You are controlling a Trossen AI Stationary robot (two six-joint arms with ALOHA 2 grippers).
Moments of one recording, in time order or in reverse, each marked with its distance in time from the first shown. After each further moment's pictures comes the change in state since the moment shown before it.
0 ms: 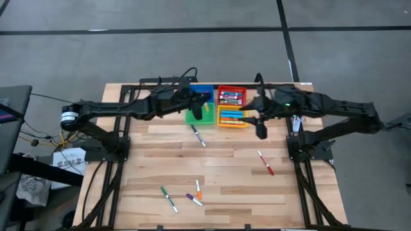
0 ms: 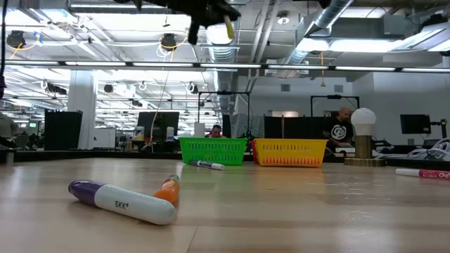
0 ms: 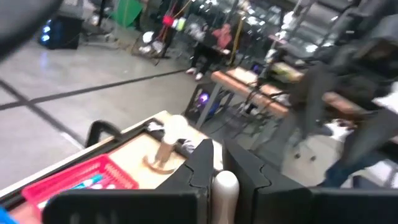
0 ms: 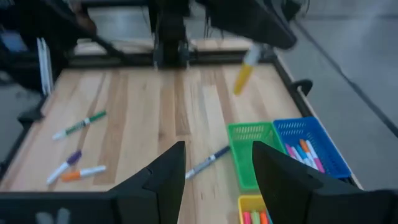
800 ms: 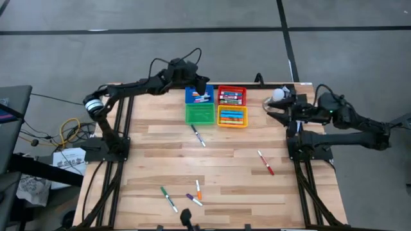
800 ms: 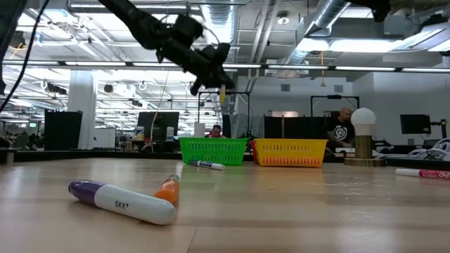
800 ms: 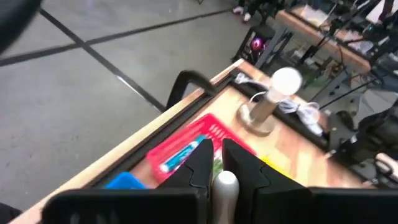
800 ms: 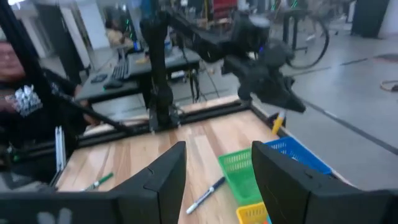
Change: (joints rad) left arm 0.402 0.319 0.167 -0.166 0.332 0.106; right arm -0.093 -0.607 -0.436 0.193 0.003 0.163
